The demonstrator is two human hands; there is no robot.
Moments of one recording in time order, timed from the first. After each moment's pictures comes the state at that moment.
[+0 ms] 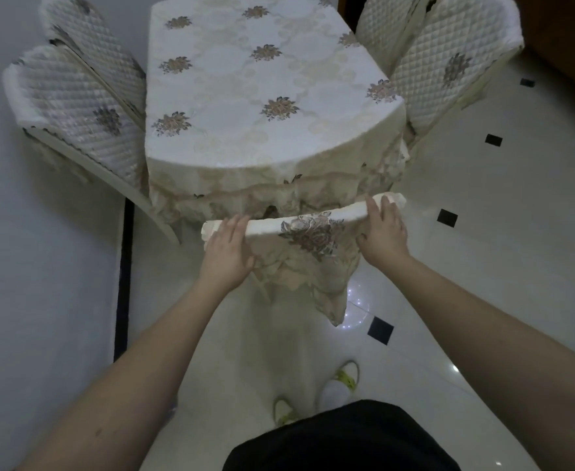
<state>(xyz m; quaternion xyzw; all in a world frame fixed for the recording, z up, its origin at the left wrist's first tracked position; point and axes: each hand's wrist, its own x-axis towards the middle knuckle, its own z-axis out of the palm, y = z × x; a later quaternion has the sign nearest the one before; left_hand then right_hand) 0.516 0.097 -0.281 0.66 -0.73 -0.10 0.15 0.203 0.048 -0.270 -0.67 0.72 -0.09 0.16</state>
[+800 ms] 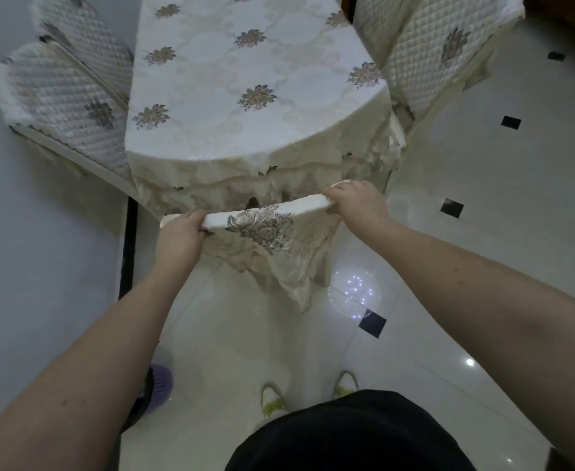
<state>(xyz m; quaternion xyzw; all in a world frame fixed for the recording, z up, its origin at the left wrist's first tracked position) 0.466 0.078 -0.240 0.74 -0.67 0.00 0.08 0.132 -0.016 -0.260 -0.85 0.52 -0.07 0.06</state>
